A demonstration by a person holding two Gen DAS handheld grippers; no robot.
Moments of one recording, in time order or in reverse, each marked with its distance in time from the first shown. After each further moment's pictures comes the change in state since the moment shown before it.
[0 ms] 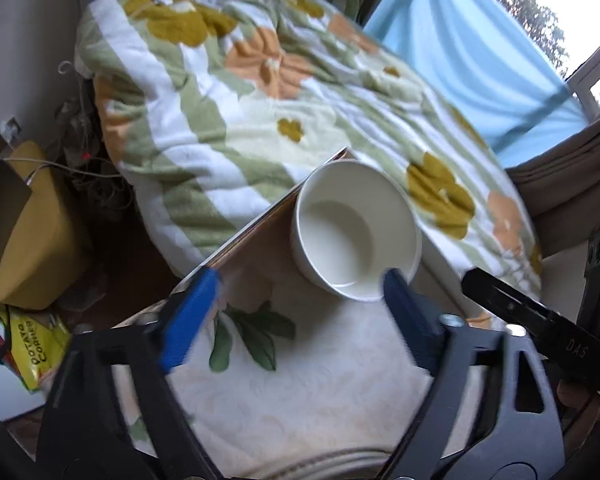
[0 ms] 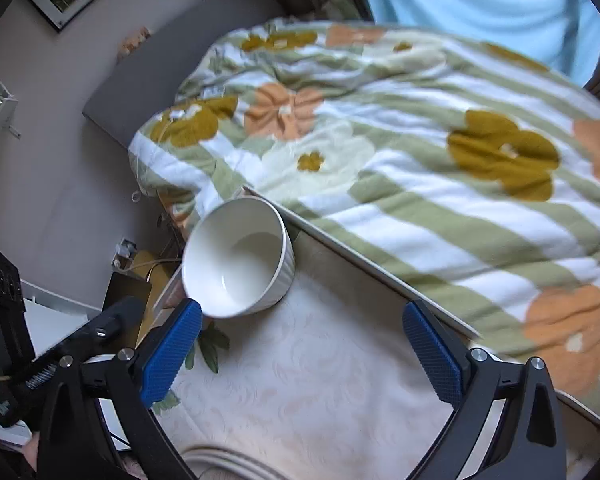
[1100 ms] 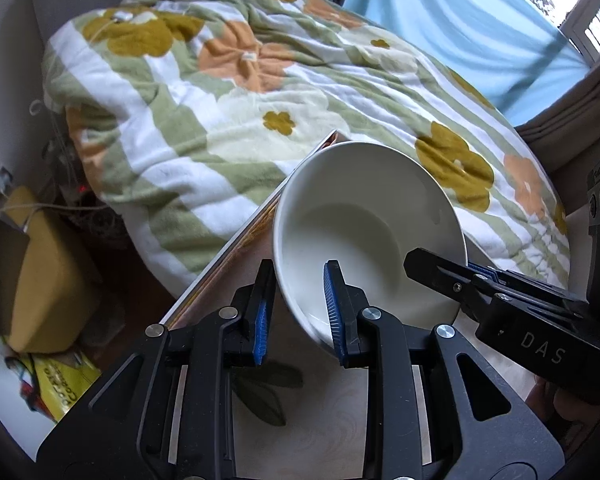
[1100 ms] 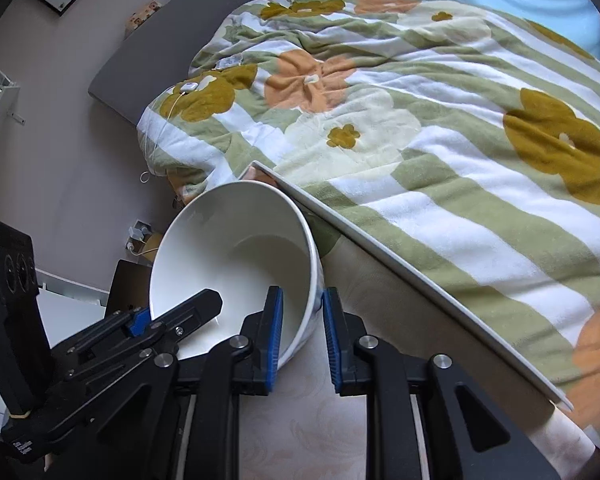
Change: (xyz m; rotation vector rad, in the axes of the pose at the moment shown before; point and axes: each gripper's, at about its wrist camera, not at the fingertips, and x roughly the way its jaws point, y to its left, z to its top) left arm 0.044 -0.023 0.010 0.171 0.013 0.055; right arm 0.059 0.014 0.013 -0.039 0.039 0.073
